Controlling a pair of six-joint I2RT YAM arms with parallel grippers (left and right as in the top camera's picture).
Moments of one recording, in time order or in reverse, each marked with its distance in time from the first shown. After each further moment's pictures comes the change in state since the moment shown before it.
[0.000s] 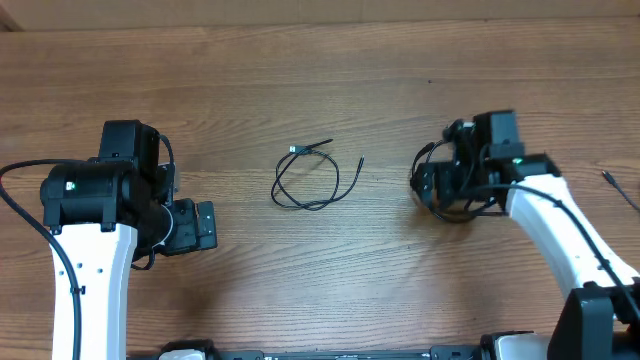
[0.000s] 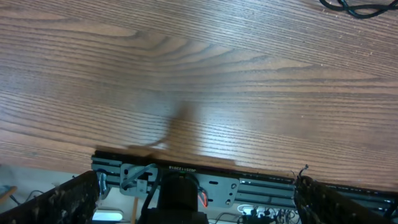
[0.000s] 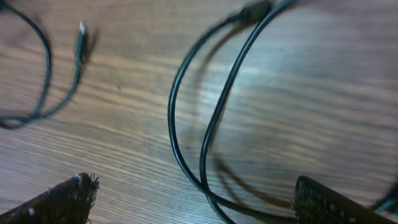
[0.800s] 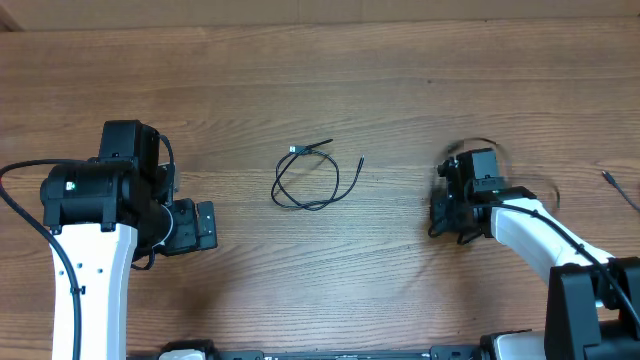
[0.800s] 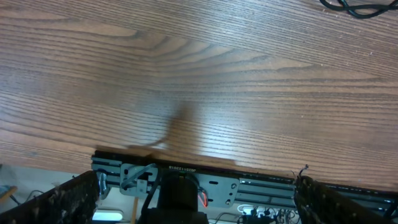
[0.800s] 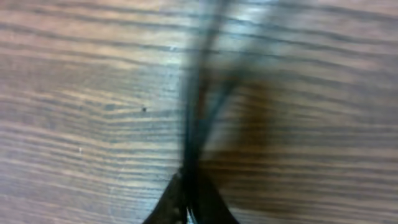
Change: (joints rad) left arm 0.000 0.000 0.000 0.000 0.000 0.000; right arm 0.016 0.049 -0.228 0.195 0.112 0.049
